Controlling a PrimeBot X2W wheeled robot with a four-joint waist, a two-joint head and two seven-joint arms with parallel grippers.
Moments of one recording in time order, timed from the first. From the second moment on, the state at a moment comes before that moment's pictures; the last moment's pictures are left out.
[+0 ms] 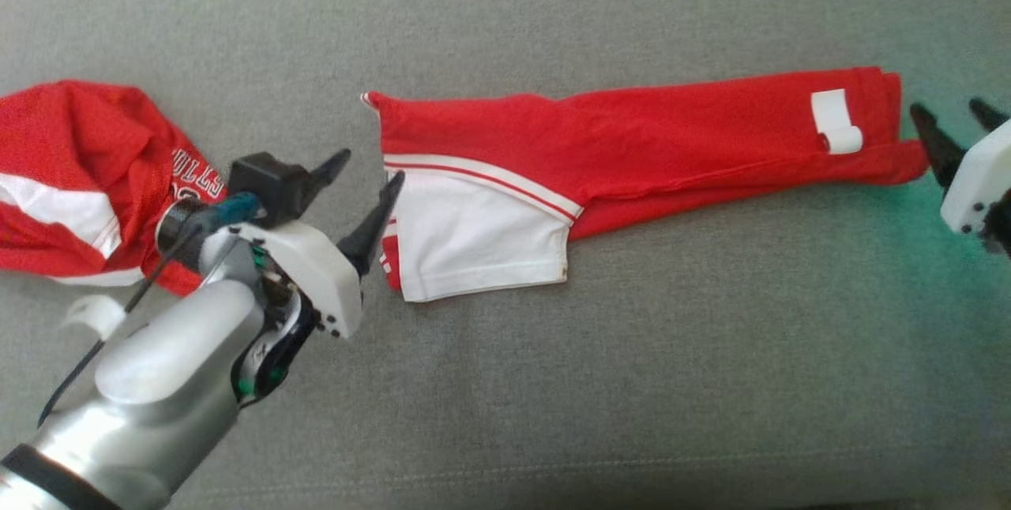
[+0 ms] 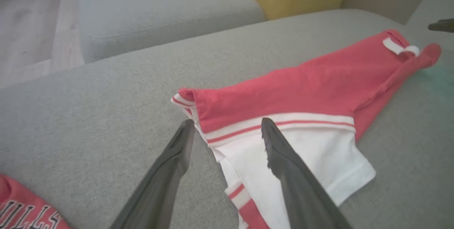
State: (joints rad) left arm -0.69 0.50 -1.06 0.36 -0.84 0.13 -0.18; right arm -0.75 -0.59 0.55 0.85 0.75 0.13 0.17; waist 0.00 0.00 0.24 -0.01
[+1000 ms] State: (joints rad) left arm -0.13 0.06 -0.11 0.11 -0.37 0.00 -0.26; right arm -0.28 -0.17 0.02 0.40 0.31 0.13 -0.25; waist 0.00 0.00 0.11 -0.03
